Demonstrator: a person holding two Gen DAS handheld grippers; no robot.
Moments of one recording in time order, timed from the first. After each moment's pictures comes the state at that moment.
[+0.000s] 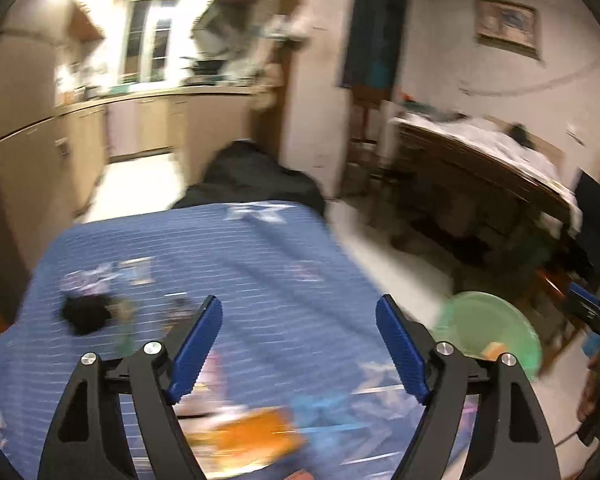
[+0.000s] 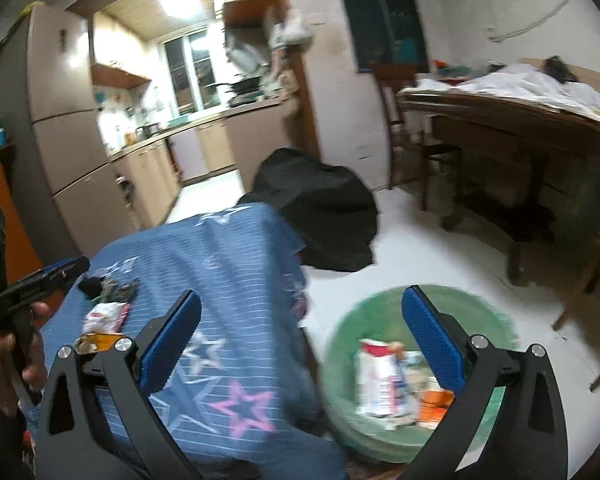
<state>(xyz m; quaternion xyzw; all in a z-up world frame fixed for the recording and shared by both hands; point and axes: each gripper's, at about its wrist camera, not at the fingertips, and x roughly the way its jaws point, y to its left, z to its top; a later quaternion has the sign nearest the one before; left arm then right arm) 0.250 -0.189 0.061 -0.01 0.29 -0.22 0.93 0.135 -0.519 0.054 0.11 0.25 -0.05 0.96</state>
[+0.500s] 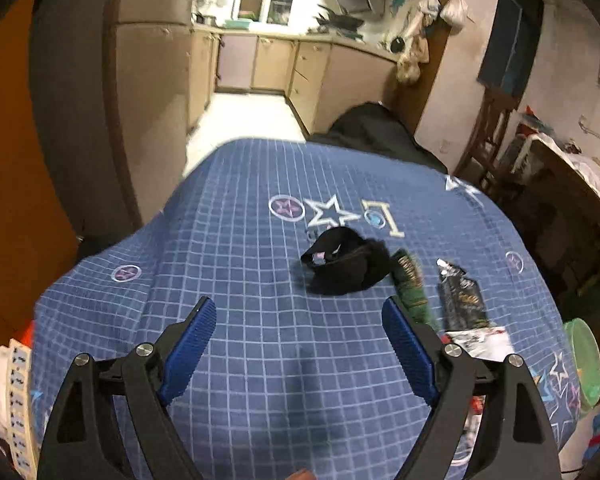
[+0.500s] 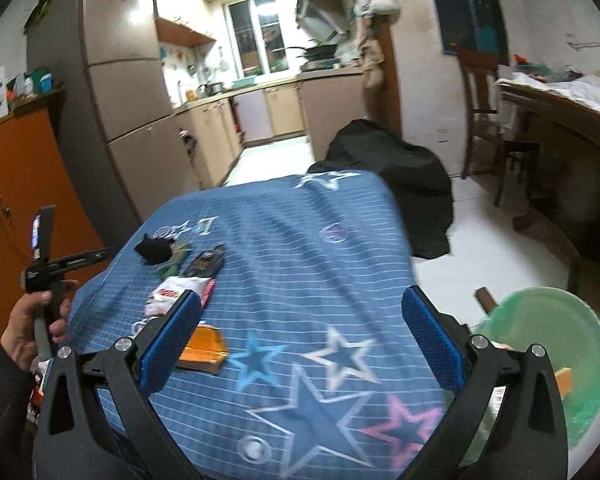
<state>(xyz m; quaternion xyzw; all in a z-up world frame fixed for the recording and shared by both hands) 0.331 0.055 -0.009 -0.07 0.39 -0.07 0.92 0.206 -0.382 0.040 0.07 0.29 0.06 0.95</state>
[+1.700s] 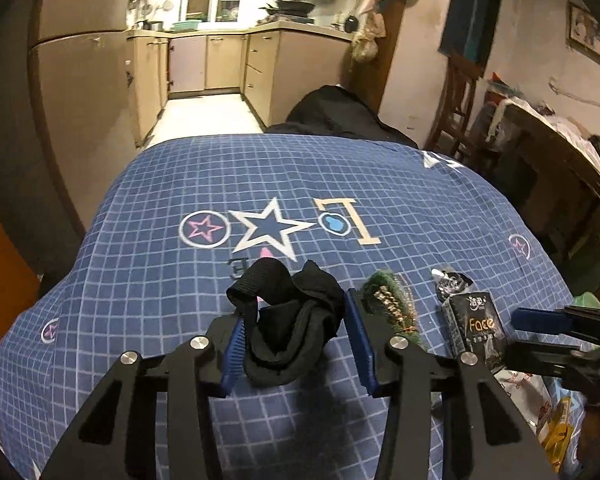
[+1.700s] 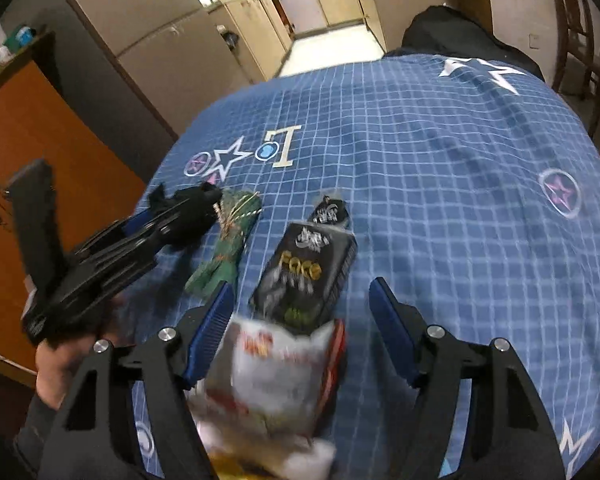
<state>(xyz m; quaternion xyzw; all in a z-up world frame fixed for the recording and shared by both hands) 0.410 -0.016 -0.051 -0.02 0.38 -0.13 0.92 0.394 -0.243 -0.037 0.10 0.49 0.17 0.85</state>
